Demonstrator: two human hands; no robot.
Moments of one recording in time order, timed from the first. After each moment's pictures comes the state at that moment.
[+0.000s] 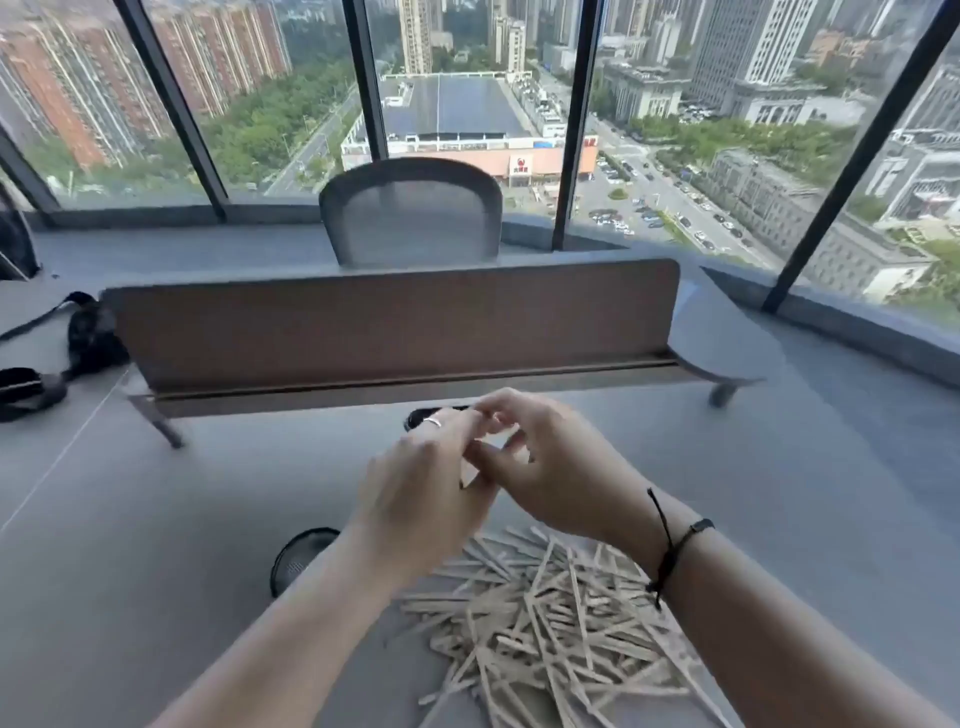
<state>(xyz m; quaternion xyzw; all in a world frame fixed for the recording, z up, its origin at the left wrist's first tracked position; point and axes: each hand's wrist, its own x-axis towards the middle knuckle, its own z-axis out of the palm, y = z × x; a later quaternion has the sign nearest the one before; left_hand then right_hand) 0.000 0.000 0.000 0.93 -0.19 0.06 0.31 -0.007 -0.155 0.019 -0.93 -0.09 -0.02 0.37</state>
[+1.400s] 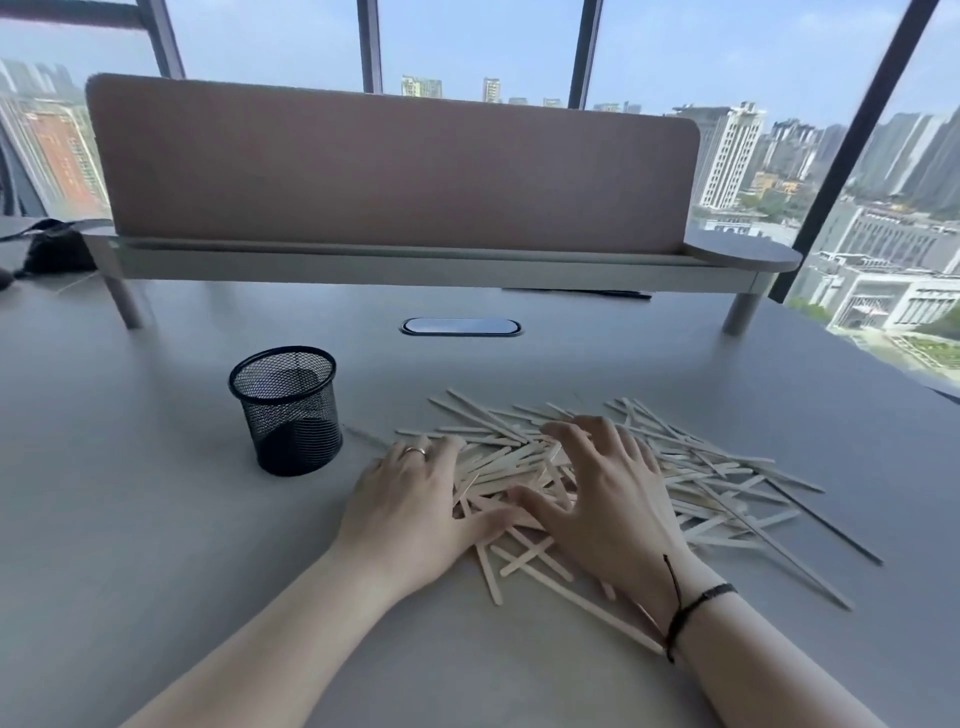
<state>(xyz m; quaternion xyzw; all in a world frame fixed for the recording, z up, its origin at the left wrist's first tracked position) -0.067 0.043 -0.291 0.96 -0.20 0.09 0.14 -0.107 -0.159 -0.281 -0.97 0.01 -0.19 0.13</state>
